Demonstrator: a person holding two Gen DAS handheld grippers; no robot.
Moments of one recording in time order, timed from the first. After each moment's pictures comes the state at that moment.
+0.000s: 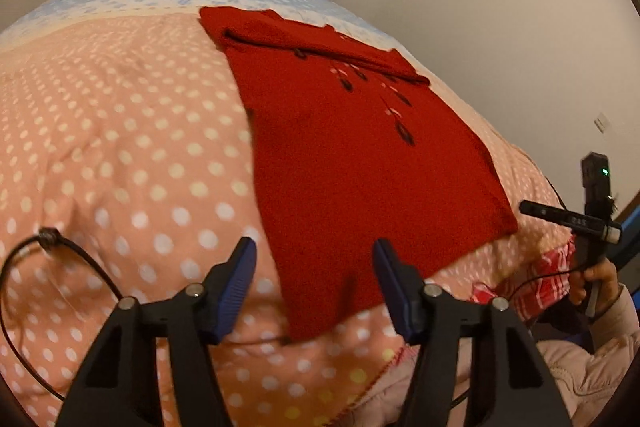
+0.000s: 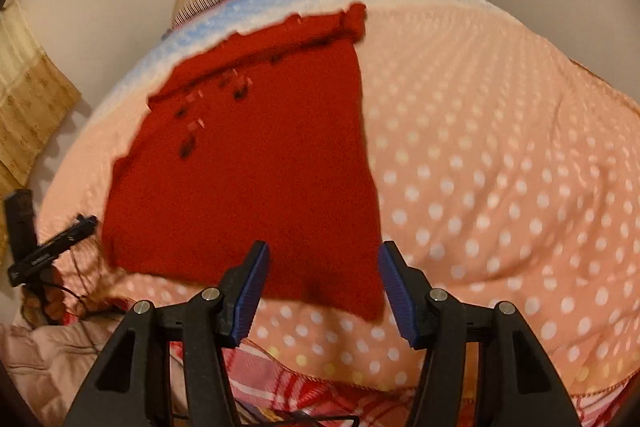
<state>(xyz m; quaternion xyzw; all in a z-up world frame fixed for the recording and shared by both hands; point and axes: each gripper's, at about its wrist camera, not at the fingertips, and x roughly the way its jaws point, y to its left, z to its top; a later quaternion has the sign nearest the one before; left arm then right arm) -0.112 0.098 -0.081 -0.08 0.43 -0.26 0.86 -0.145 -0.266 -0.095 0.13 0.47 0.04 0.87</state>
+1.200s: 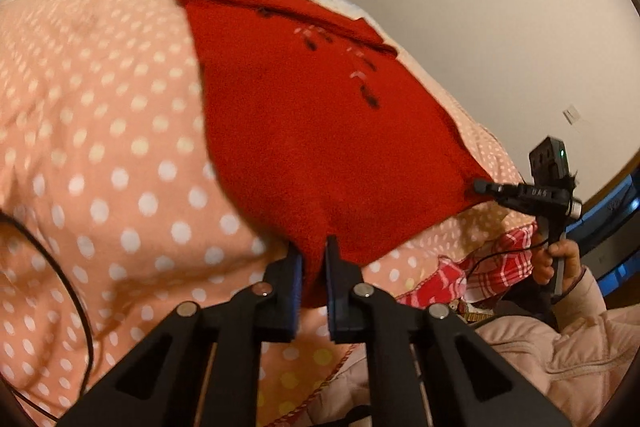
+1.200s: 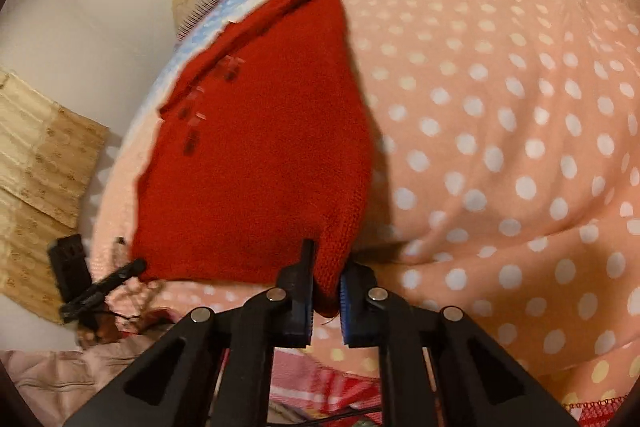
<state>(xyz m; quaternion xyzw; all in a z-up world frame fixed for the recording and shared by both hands) -0.110 0.092 -0.089 -0.11 0.47 -0.33 0.81 -0.141 -0.287 -0.126 0.28 0.48 0.11 0.82</state>
